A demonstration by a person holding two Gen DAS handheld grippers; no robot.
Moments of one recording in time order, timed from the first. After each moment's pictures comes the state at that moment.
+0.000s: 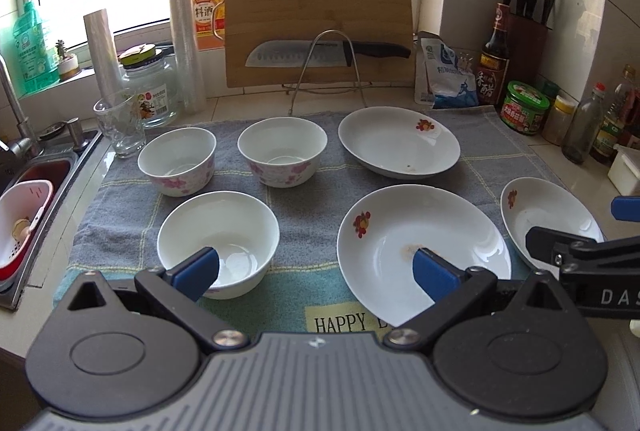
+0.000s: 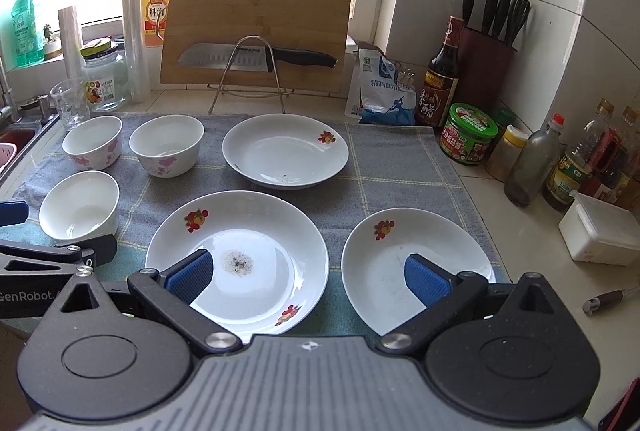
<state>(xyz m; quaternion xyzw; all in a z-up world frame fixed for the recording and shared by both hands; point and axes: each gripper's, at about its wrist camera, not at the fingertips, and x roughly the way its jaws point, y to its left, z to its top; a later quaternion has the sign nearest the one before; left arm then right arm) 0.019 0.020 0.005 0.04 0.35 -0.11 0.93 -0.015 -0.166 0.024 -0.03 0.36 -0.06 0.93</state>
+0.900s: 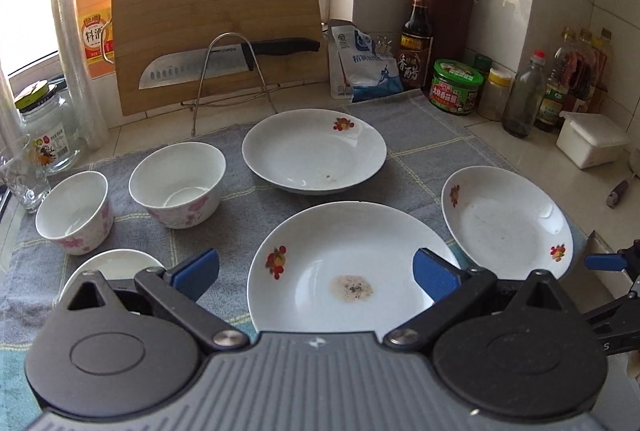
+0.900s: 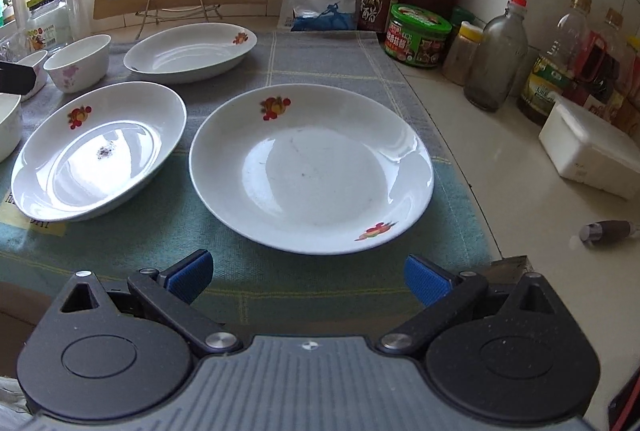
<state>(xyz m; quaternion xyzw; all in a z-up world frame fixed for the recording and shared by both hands) 0.063 -0.040 -0.009 0.09 0.35 -0.21 0.91 -0.035 -0.287 -0.080 -0.02 0.42 -0.07 0.90</state>
